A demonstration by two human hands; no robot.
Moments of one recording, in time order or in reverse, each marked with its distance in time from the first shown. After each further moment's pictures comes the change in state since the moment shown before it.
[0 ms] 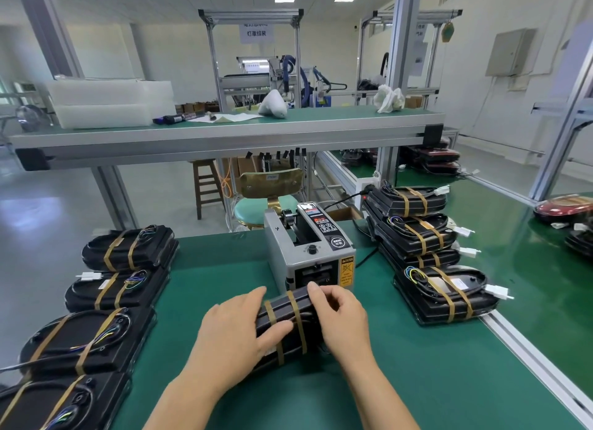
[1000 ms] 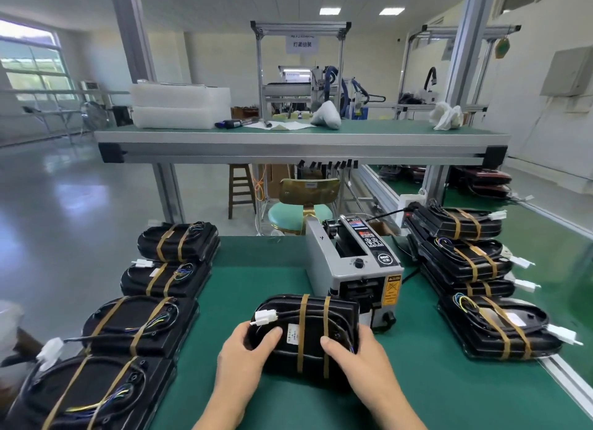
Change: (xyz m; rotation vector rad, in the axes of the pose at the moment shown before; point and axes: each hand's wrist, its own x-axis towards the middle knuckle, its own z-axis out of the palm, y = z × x) left_hand -0.028 -0.055 0.049 -1.001 0.211 -0.567; right_hand -0.027 0.012 0.017 0.011 -0.295 0.176
